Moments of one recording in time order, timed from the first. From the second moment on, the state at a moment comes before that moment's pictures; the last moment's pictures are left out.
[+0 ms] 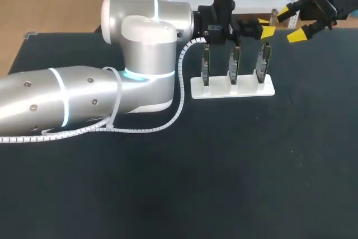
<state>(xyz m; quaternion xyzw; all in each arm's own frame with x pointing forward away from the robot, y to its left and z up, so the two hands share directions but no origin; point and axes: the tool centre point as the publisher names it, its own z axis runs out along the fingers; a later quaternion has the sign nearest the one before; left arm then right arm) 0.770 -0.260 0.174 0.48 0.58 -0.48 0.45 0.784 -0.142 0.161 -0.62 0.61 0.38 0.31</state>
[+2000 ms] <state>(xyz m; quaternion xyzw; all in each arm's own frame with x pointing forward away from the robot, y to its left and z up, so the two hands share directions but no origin) 0.770 -0.260 0.174 0.48 0.58 -0.48 0.45 0.776 -0.104 0.211 -0.63 0.58 0.40 0.33</state>
